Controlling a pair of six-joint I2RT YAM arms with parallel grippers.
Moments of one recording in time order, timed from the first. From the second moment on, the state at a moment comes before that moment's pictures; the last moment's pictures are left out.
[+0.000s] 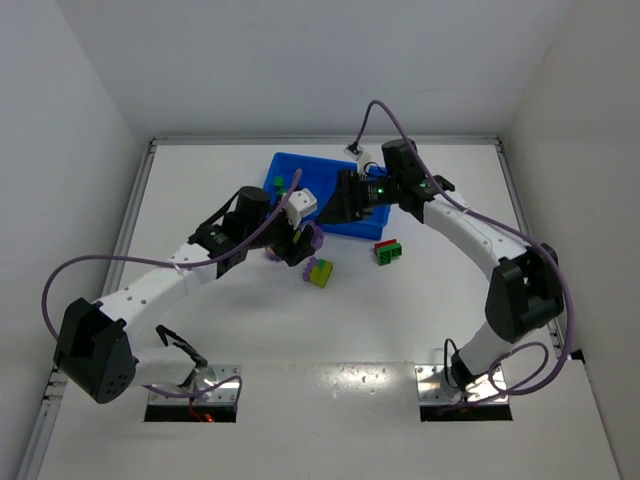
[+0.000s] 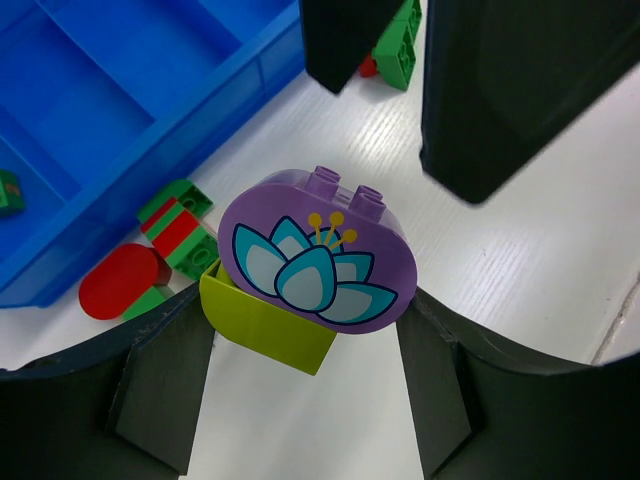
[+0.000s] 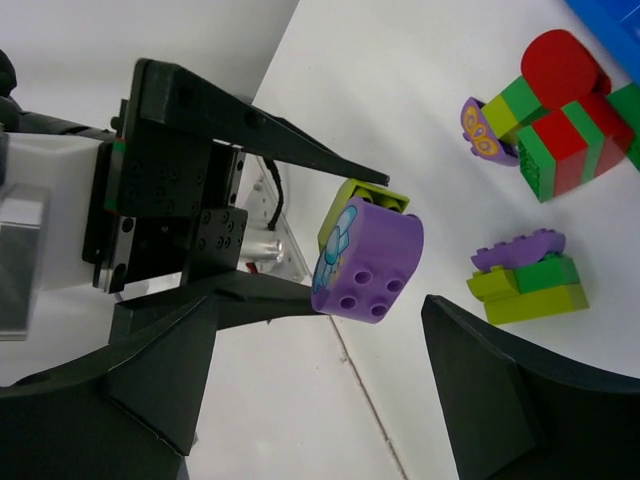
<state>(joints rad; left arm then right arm) -0.57 1.26 0.94 -0.24 0.35 0.18 0.42 1.64 1.30 -0.30 -0.89 0.43</state>
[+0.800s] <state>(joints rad) -0.57 1.26 0.96 -0.23 0.34 0.16 0.46 1.75 1.26 -0.18 -0.97 0.53</state>
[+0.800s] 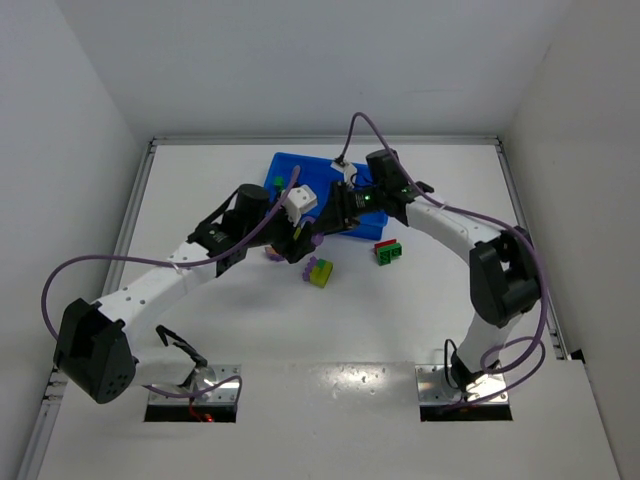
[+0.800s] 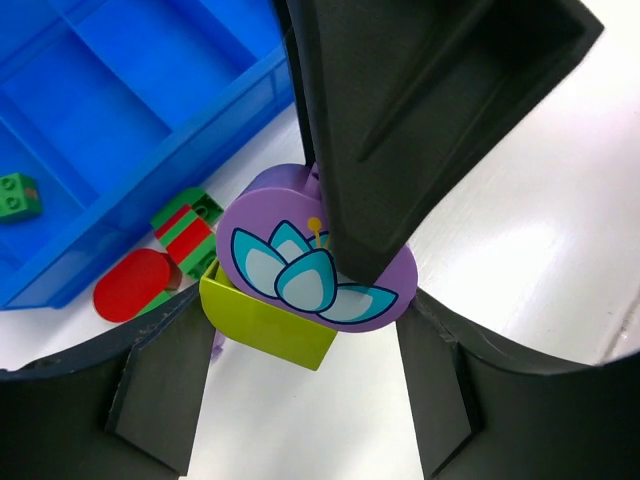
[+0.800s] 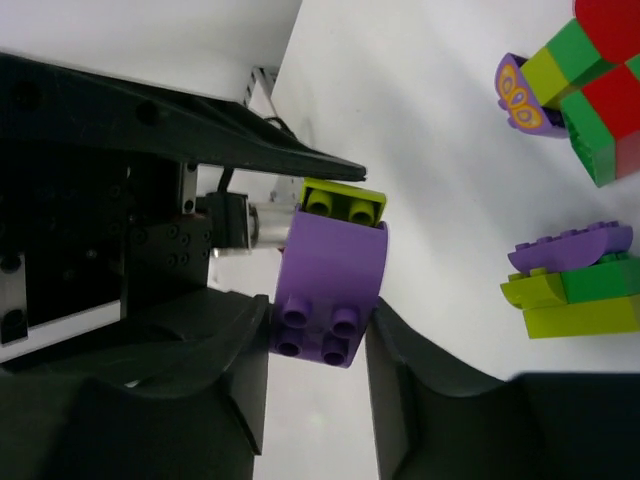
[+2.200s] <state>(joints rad) -0.22 1.46 0.93 0.24 1.27 -0.51 0.33 1.64 1.09 0.14 -1.24 0.65</state>
